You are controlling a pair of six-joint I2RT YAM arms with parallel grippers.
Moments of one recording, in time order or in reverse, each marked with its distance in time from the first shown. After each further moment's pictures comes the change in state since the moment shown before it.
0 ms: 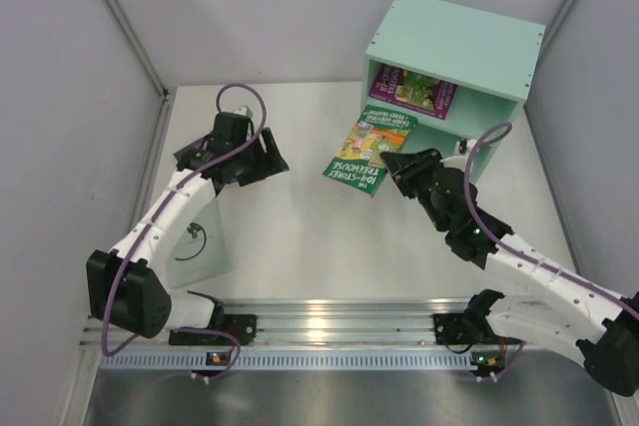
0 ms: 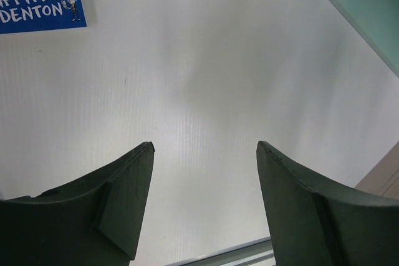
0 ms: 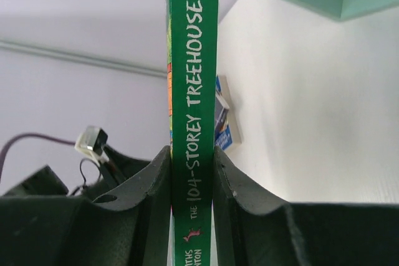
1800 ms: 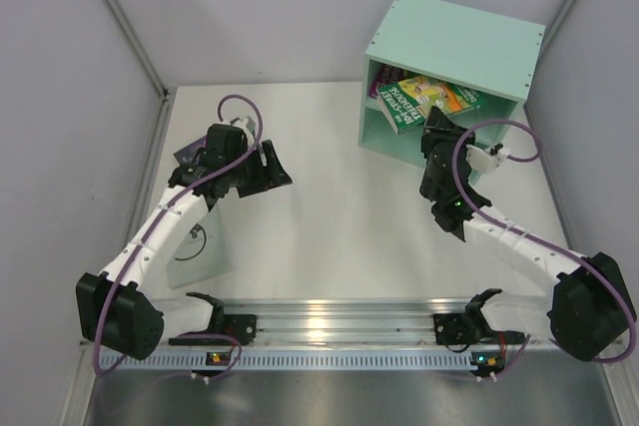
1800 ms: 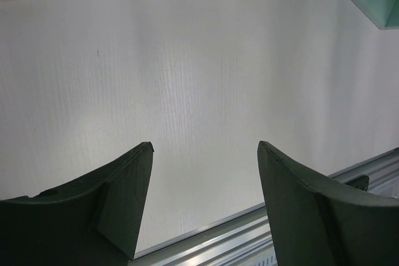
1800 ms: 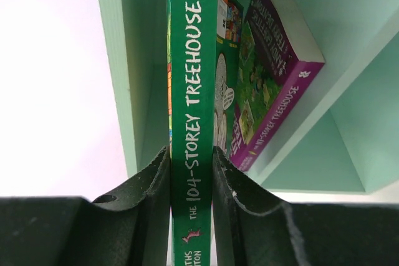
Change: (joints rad) left arm 0.000 -0.121 -0.095 -0.007 0.130 0.048; right arm -0.182 0.262 0.072 0.365 0.513 0.185
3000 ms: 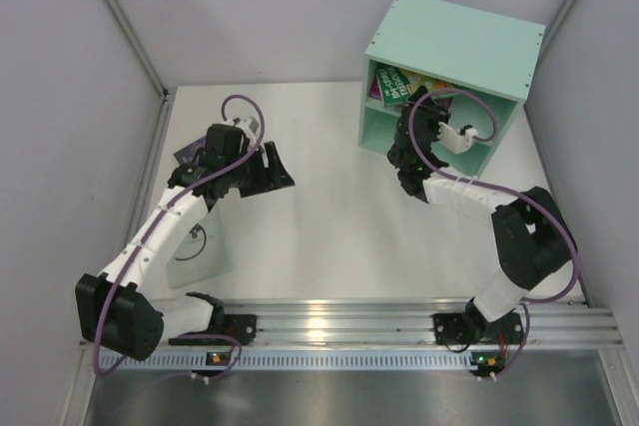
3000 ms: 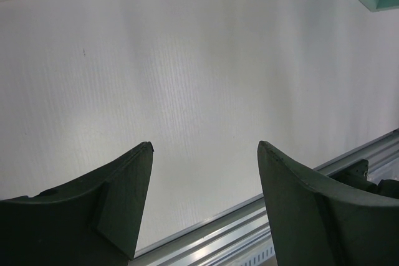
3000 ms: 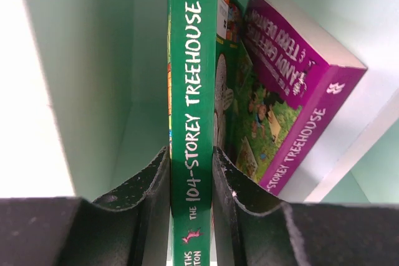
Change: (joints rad) left arm 0.000 -0.002 0.000 0.002 0.057 0.040; right arm -0.008 0.417 0.271 0.183 0.207 -0.045
